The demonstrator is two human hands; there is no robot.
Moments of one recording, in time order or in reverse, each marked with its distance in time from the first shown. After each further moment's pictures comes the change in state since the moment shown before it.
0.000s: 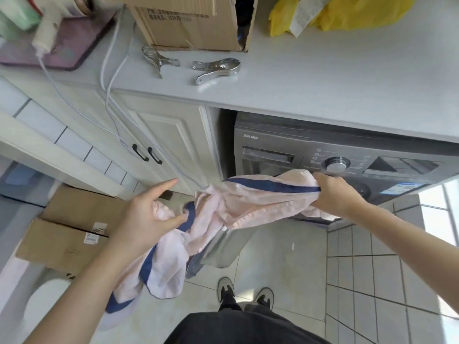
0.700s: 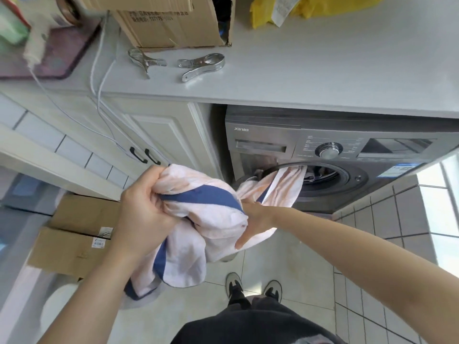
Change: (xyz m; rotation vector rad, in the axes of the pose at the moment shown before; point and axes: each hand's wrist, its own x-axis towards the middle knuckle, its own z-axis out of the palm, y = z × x) left_hand -0.023 0.052 0.005 -0.246 0.069 0.301; right_hand -0.010 -0.109 0.080 0.103 -0.564 -0.415
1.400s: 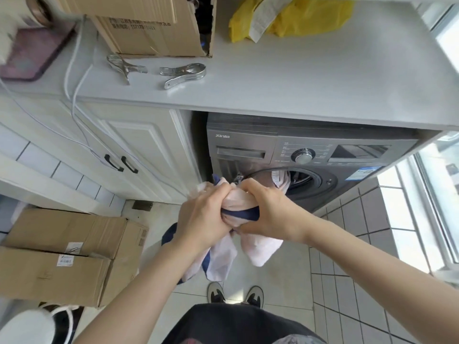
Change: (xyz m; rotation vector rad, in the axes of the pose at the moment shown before) left_hand 0.008 -0.013 0.099 0.550 -0.202 0.278; right_hand -0.107 -0.034 -0.025 0.095 0.667 -0.072
